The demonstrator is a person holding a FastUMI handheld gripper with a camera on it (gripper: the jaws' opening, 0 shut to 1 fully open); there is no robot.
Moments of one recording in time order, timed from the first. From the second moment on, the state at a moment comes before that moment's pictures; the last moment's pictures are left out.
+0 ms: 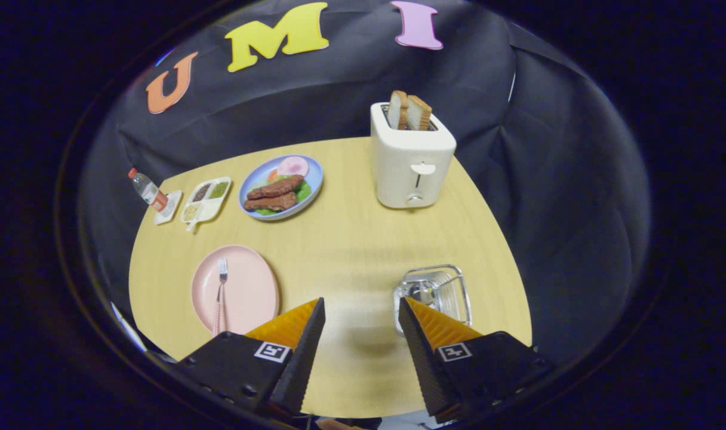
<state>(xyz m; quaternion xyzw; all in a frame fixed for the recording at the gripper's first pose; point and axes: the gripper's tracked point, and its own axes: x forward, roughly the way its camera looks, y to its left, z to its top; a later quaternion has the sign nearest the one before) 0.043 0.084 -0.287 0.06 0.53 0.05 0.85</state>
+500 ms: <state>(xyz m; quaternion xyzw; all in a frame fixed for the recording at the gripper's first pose) 0.015 0.227 -0.299 0.07 0.49 0.08 0.87</state>
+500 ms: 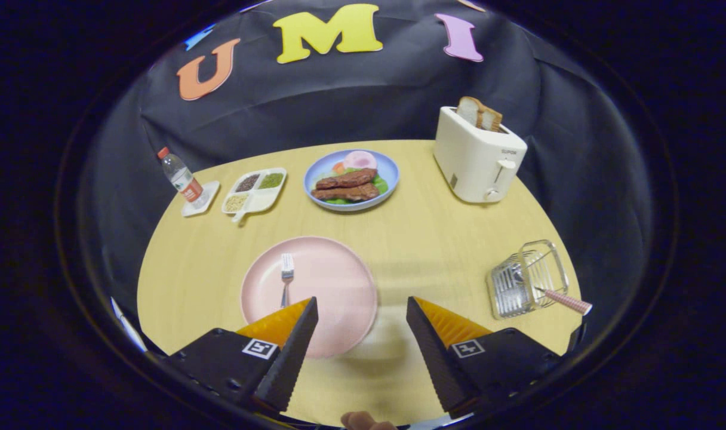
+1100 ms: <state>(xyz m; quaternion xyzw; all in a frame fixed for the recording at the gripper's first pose) -0.004 0.330 -0.349 0.03 0.48 0.10 0.87</state>
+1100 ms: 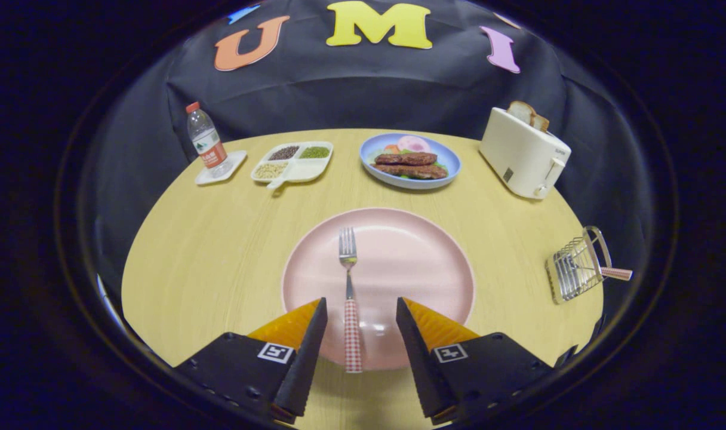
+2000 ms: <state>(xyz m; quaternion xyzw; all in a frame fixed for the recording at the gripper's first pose) -0.006 0.339 -0.370 0.03 0.50 0.12 0.86</state>
